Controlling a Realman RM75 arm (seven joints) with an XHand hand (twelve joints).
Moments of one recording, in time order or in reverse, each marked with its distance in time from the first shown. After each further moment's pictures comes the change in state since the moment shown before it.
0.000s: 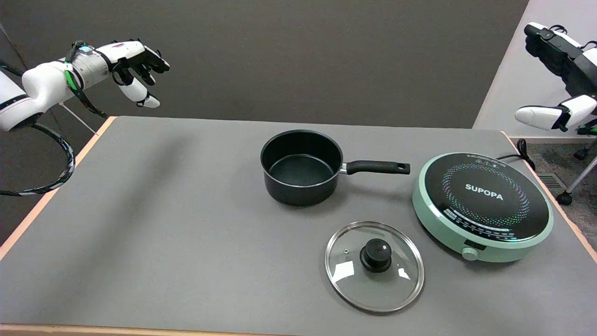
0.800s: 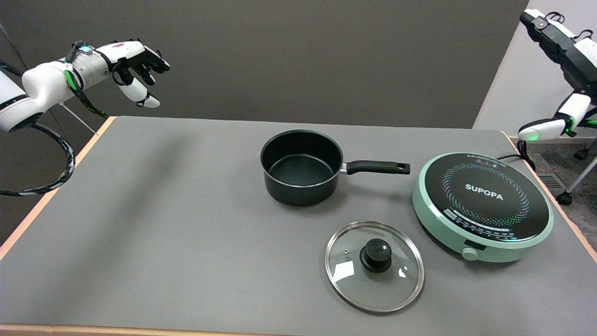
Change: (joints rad) arm -0.031 -0.003 0.008 0.118 -0.002 0.057 -0.107
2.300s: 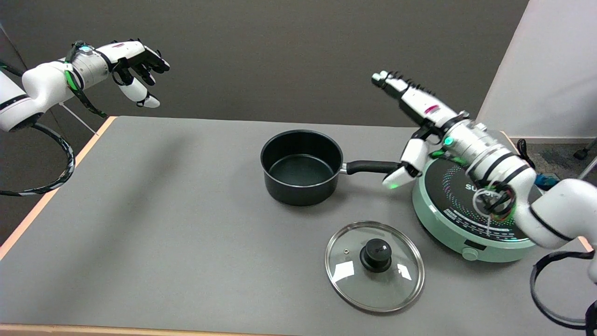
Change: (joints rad) arm 0.104 -0.076 -0.710 0.644 -0.009 0.902 -0.390
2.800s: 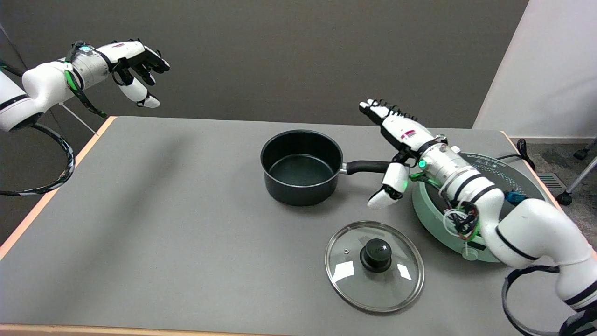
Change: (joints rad) arm 0.036 -0.101 -0.155 0.009 -0.144 0.170 -0.040
